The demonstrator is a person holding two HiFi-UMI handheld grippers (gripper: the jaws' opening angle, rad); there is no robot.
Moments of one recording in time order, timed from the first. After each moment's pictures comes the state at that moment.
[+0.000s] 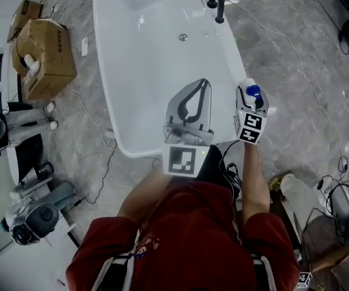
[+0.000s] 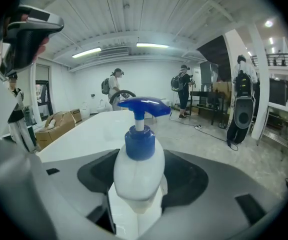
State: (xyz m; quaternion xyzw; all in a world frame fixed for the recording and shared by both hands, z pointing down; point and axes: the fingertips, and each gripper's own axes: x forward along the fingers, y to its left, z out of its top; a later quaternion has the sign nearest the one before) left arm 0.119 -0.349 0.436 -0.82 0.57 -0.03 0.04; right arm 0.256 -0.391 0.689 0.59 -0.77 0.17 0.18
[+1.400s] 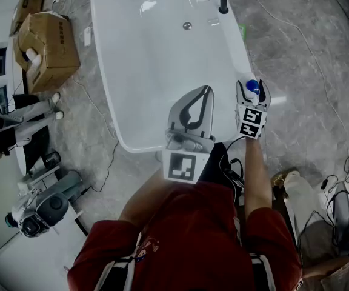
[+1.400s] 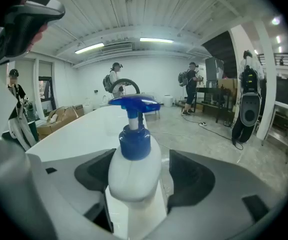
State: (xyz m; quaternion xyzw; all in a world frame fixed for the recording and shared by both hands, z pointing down) left arm 0.138 -0.370 0.483 -0.82 0.57 -0.06 0.00; right arm 0.254 -0.421 0.748 0.57 -0.78 0.18 0.20
